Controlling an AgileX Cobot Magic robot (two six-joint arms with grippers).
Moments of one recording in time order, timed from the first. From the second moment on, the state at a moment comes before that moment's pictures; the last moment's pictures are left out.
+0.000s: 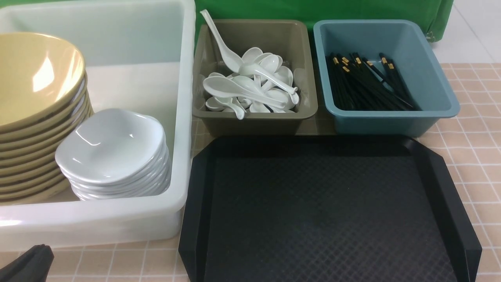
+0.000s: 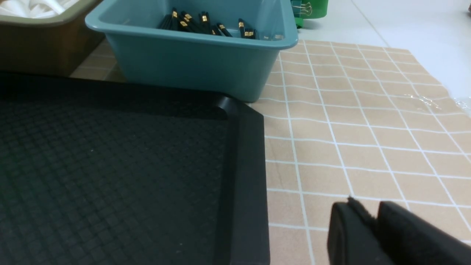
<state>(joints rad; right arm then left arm) -0.02 -0.01 0.03 -0.09 0.31 0.02 -0.04 -0.01 0.02 -0.07 0.32 0.08</state>
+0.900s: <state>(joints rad) -0.02 -0.01 0.03 -0.09 0.31 0.02 -0.04 -0.01 0.02 -0.07 0.32 0.08</state>
